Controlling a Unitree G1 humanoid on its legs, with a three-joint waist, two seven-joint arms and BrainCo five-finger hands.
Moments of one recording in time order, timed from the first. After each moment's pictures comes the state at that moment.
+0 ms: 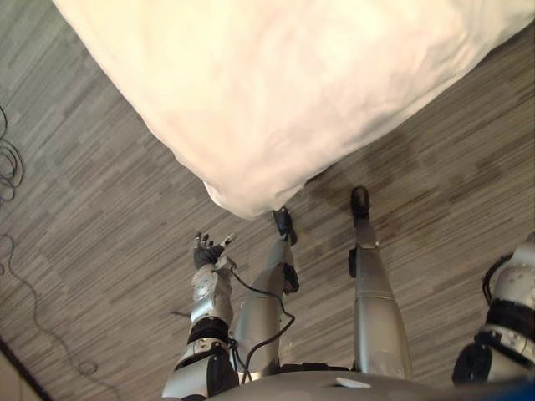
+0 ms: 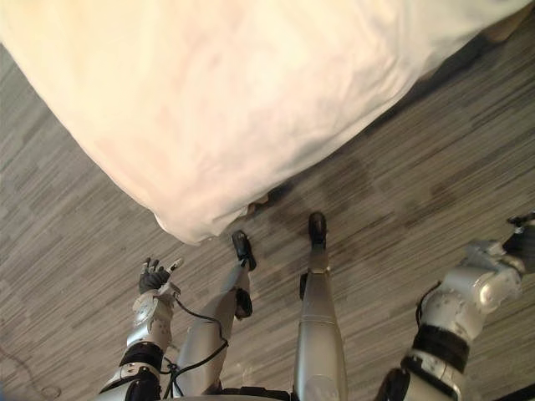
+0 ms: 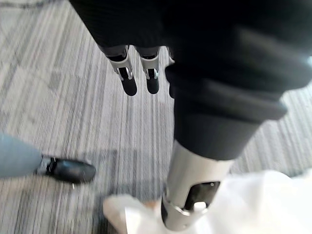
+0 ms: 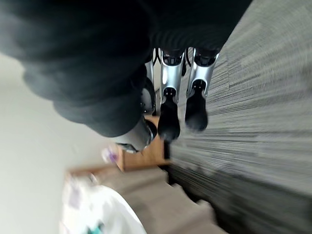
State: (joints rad) left arm -0.23 -0.08 0.43 0.77 -0.30 -0.14 0.17; right arm -0.15 -0.27 -0.57 0.25 0.59 -0.29 -0.29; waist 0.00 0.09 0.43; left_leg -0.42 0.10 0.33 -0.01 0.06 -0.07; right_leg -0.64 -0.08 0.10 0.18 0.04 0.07
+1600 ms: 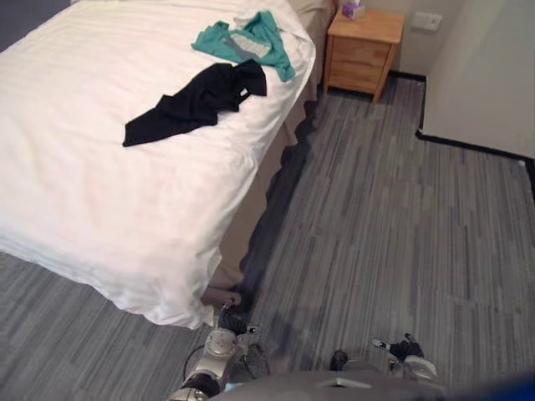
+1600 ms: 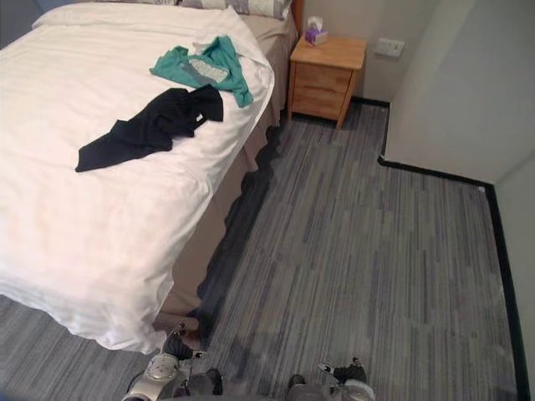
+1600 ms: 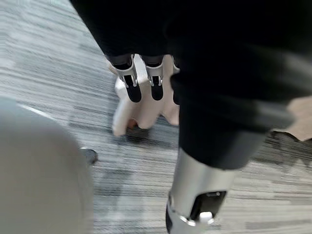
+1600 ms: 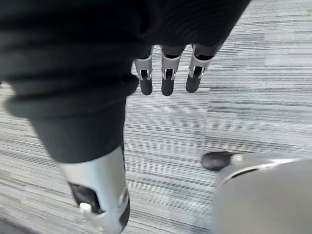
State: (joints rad) left arm -0.02 0.04 -0.04 1.01 0.13 -0.05 0.20; right arm 0.03 -0.09 -0.27 1.10 -0.06 -0.02 -0.19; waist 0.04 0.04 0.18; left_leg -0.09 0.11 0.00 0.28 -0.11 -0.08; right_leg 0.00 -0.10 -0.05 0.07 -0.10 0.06
